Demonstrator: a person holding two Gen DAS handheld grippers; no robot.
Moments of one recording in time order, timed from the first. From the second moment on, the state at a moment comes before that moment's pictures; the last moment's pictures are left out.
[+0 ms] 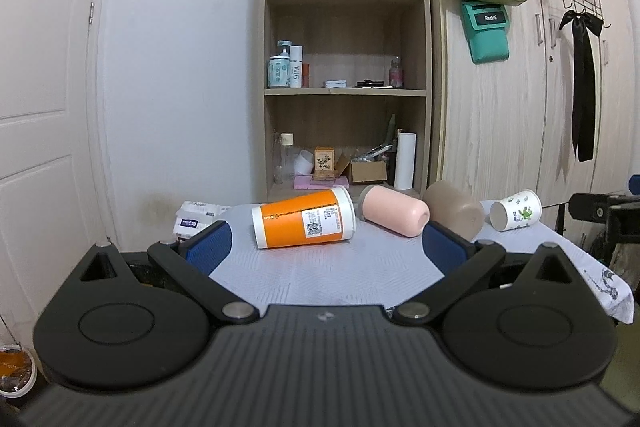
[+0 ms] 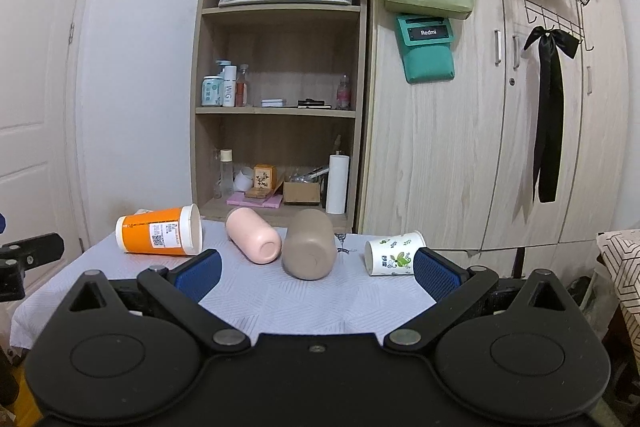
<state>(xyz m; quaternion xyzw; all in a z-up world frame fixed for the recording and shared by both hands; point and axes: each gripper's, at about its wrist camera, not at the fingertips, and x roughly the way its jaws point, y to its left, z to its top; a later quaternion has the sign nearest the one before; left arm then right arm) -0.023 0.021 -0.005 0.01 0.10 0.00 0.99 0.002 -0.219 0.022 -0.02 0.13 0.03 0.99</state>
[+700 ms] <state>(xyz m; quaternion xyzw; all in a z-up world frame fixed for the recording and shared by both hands) -0.022 0.020 -0.006 0.01 0.11 0.00 0.99 0.004 -0.218 0.020 -0.03 0.14 0.04 0.99</state>
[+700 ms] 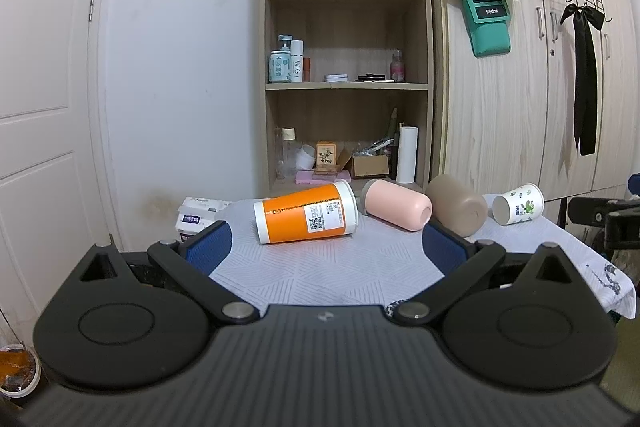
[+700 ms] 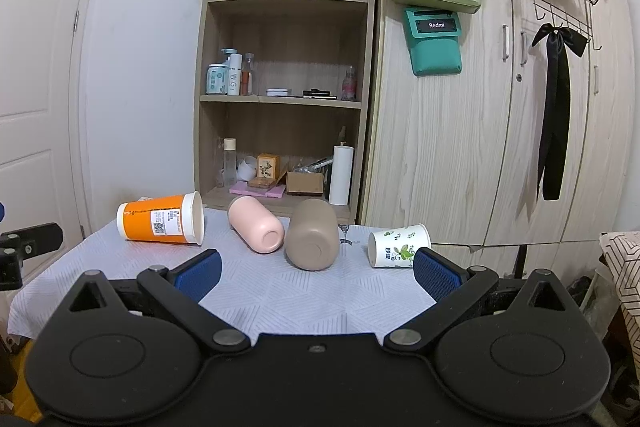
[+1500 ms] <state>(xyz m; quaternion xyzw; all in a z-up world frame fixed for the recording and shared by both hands) 0.024 0.026 -0.010 0.05 0.16 -0.05 0.98 0.029 -0.218 0.000 -0.04 0.17 0.05 0.98</state>
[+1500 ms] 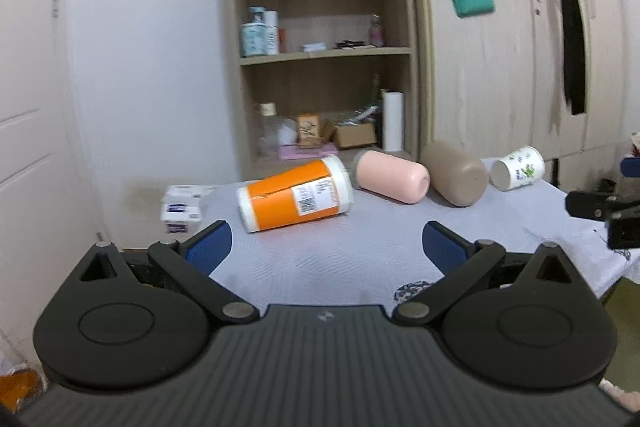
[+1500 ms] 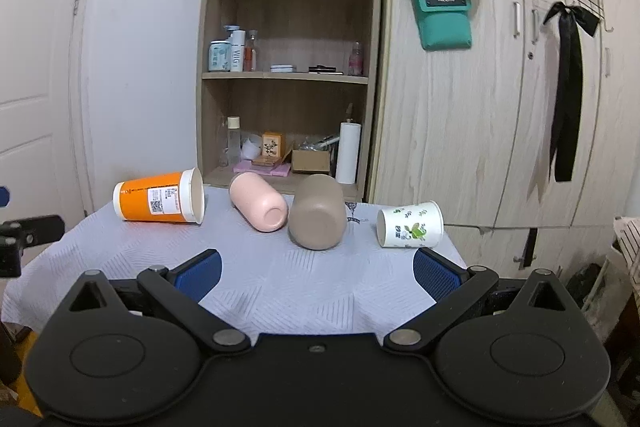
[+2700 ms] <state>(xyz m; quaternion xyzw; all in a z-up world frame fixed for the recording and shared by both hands) 0.276 0.044 -0.049 0.39 0.27 -0.25 0.84 0.144 -0.177 -0.035 -0.05 0.25 0.17 0.95</state>
